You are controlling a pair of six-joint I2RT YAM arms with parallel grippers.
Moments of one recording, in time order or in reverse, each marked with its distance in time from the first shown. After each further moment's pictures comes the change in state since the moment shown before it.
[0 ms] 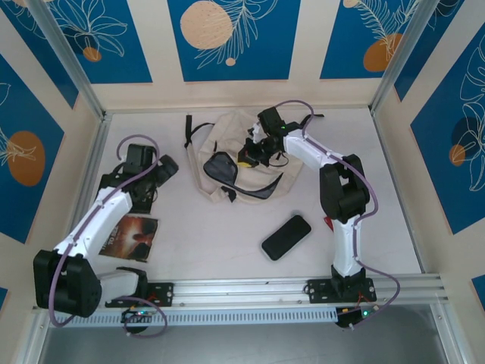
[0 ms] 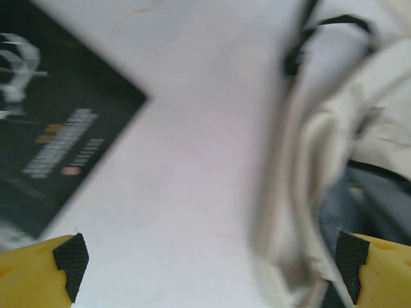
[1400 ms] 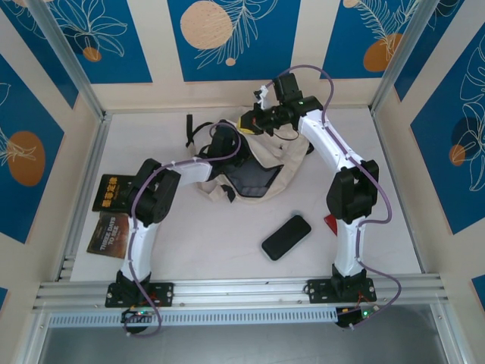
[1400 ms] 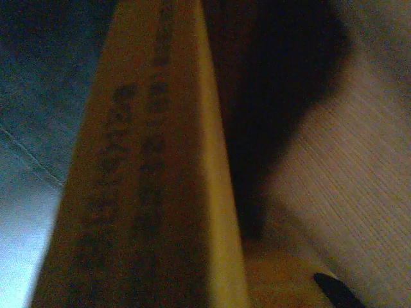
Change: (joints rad) left arm -0.398 0.951 0.496 0.930 0.337 -0.461; right arm -0.069 -0.037 0.313 -0.081 -0.137 -0.021
